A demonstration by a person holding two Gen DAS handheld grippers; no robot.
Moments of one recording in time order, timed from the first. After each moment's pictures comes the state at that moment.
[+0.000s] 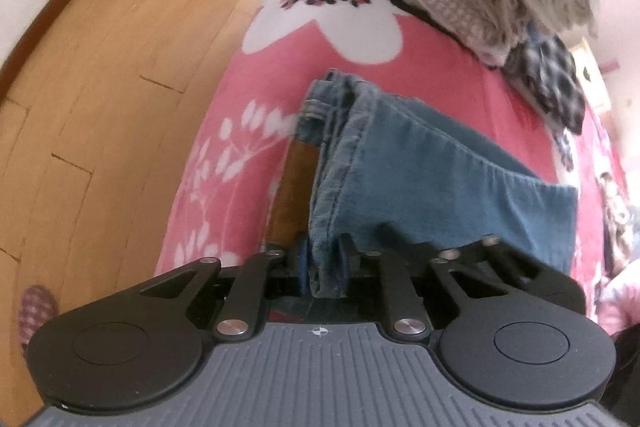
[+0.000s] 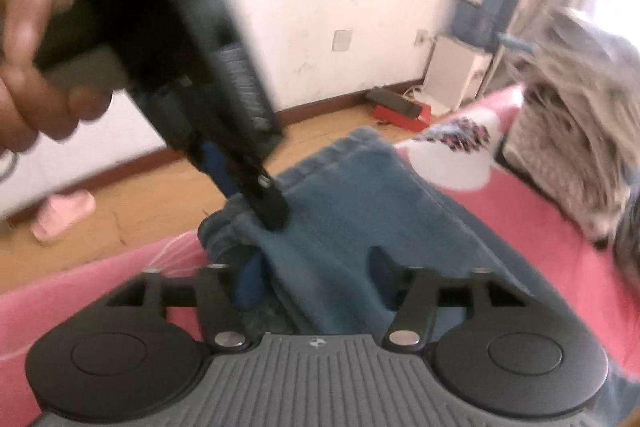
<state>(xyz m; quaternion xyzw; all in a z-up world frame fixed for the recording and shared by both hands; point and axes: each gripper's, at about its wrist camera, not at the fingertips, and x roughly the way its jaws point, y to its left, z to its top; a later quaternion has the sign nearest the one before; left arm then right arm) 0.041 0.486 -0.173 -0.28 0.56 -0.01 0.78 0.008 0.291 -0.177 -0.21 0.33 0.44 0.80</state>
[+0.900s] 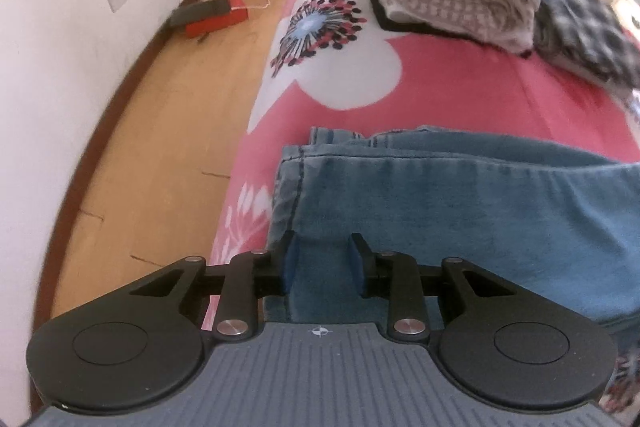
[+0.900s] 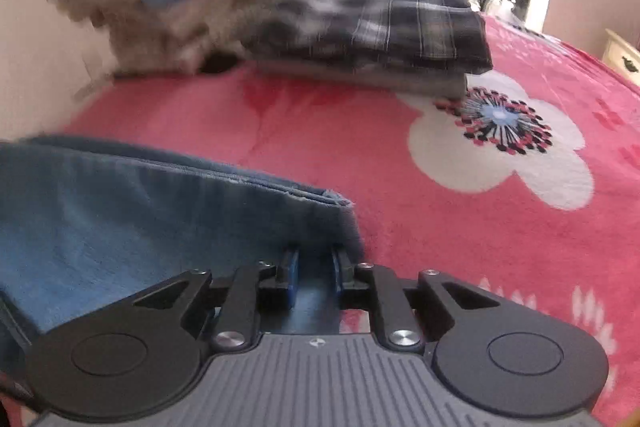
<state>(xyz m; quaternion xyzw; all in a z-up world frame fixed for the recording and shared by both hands) 0.079 0.407 -0.168 -0.06 0.52 0.08 0.85 0.143 -0.004 -0.204 -0.07 0.41 0.19 0.89</state>
